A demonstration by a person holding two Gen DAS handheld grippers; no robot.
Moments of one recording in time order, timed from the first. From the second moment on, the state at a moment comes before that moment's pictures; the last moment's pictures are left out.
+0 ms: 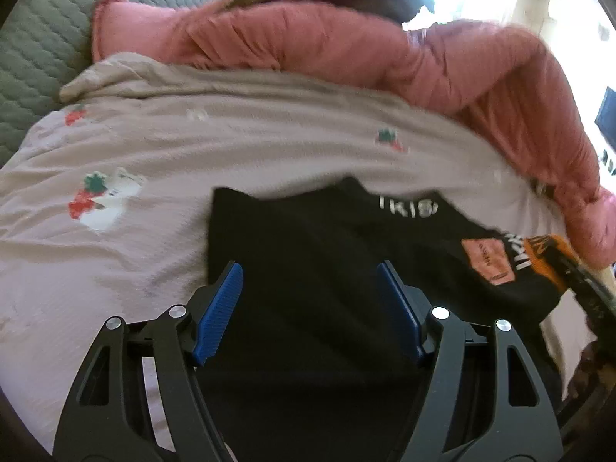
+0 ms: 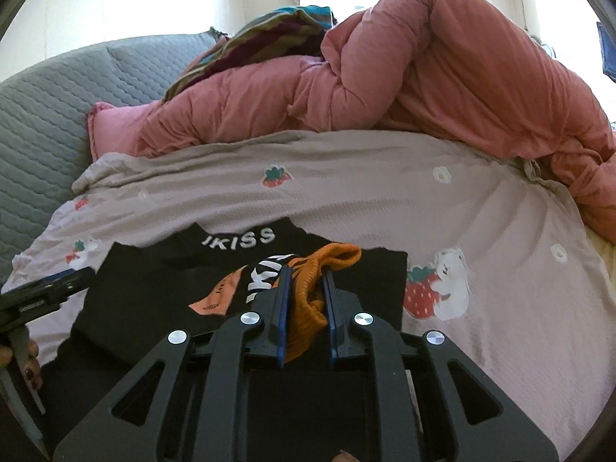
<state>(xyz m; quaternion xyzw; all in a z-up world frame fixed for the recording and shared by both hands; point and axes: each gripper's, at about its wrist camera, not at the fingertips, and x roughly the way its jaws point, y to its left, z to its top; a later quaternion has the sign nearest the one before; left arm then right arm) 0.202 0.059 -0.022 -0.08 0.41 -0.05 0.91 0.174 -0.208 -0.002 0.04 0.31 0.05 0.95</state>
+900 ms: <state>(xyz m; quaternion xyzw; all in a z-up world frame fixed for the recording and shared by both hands) 0.202 0.054 -0.058 -0.05 0.47 -0.06 0.88 0.216 -0.148 -0.055 -0.06 0.44 0.08 0.89</state>
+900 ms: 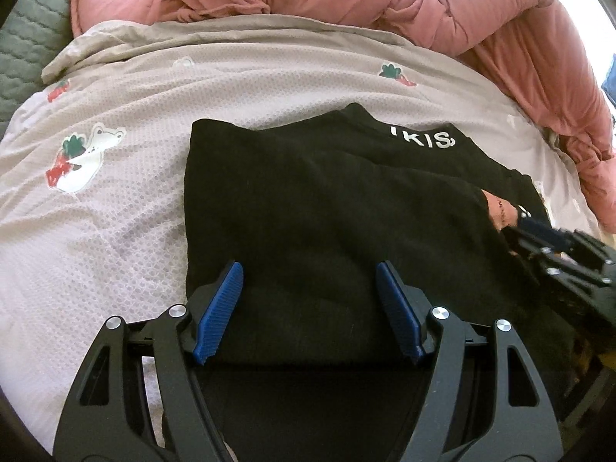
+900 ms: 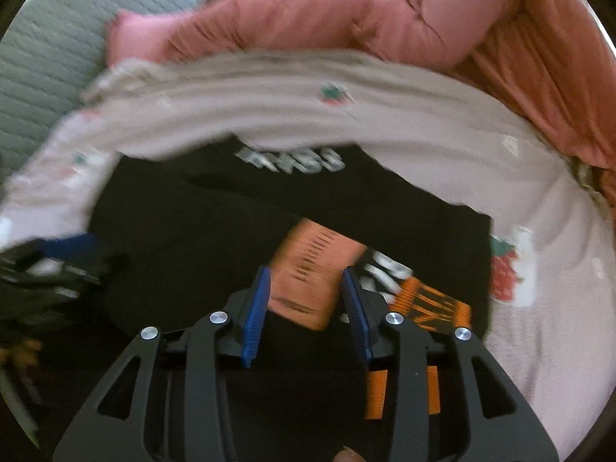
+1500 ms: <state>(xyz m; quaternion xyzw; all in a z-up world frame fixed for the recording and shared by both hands) 0.199 0.055 -0.056 -0.05 0.47 -0.06 0.88 0.207 -0.159 -0.059 0.00 0.44 0.07 0.90</state>
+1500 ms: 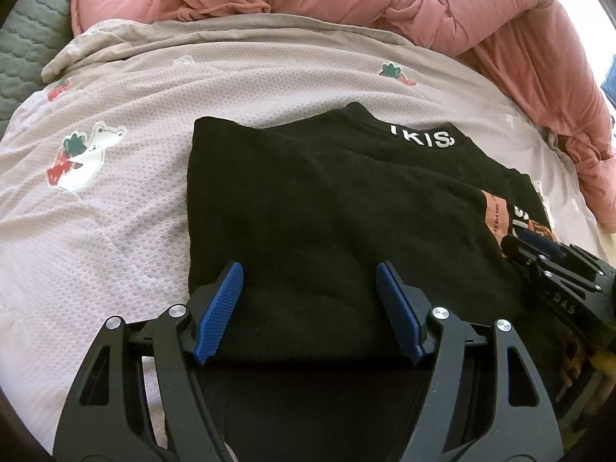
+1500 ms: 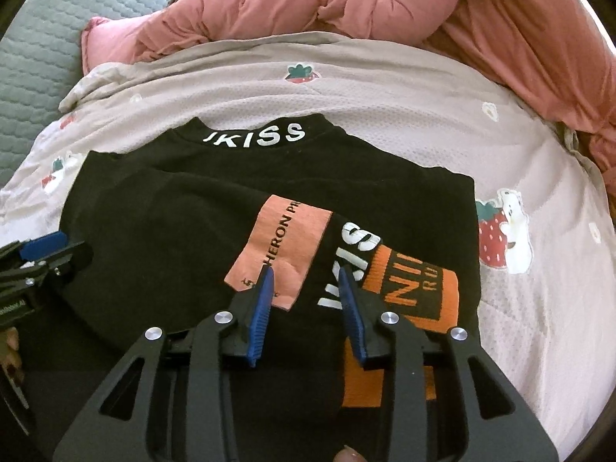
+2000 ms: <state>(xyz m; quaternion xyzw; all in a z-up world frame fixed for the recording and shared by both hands) 0.188 0.053 -0.041 -0.04 0.46 -0.07 0.88 0.187 -0.161 -0.045 0.02 0.42 0.08 0.90</state>
